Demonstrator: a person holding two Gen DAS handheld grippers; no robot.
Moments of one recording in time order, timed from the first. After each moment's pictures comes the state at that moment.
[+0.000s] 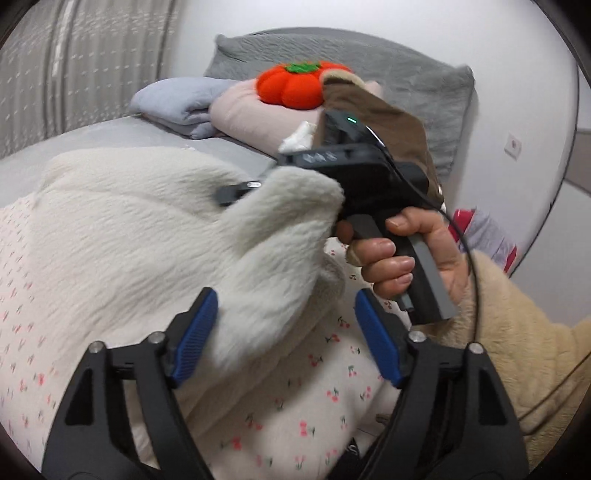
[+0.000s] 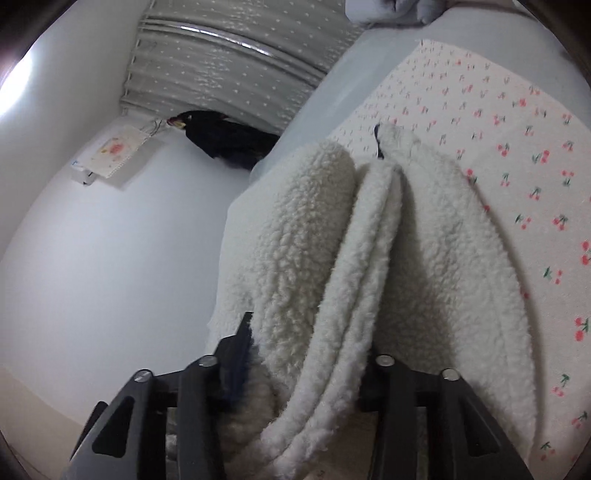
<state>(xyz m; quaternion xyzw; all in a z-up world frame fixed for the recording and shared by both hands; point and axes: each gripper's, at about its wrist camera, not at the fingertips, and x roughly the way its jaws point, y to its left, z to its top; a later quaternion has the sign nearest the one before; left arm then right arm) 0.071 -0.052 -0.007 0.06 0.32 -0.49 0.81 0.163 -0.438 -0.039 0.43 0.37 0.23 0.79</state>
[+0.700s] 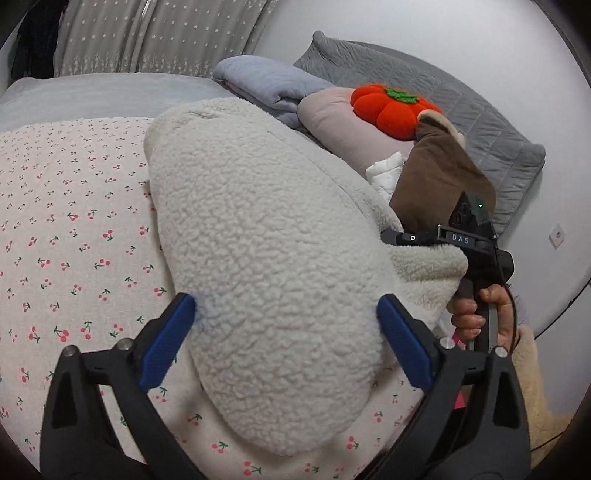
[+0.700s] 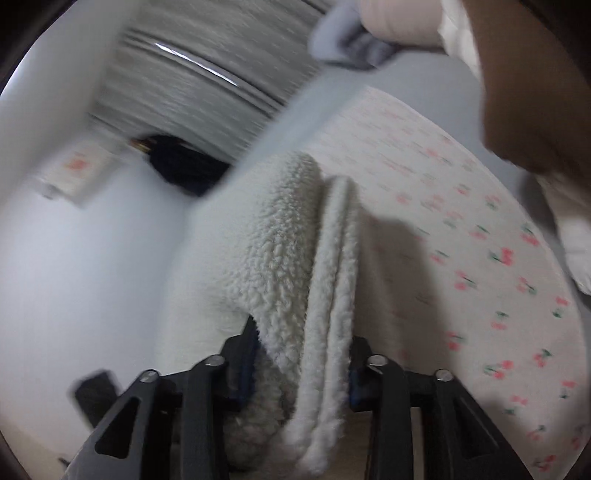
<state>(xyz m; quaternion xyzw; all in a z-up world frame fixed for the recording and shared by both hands) 0.133 -0.030 -0.054 -0.05 0.39 -0.39 0.84 0.141 -0.479 -0.041 0.39 0.39 0.10 0.83</state>
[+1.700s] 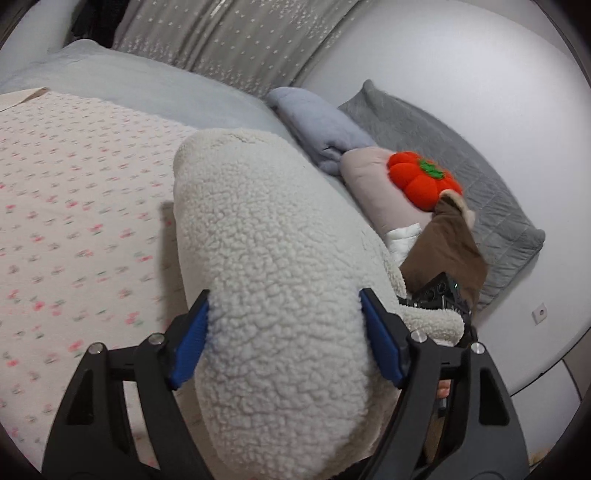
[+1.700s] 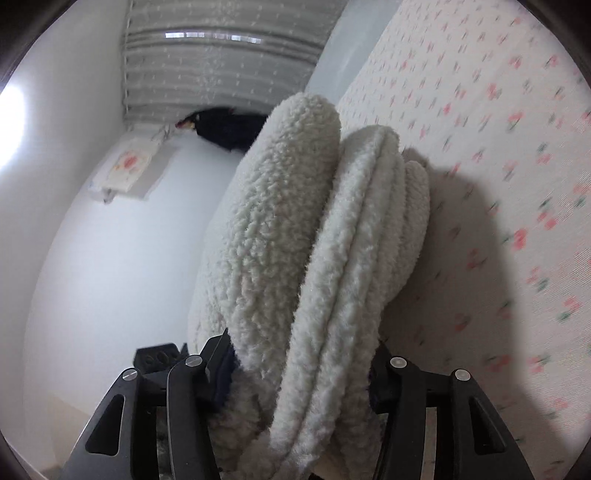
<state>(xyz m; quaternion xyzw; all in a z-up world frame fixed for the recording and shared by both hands) 0.156 0.102 -0.019 -0.17 0.40 -0.32 0.84 0.163 -0.370 -0.051 0.51 0.40 0.30 0.70</state>
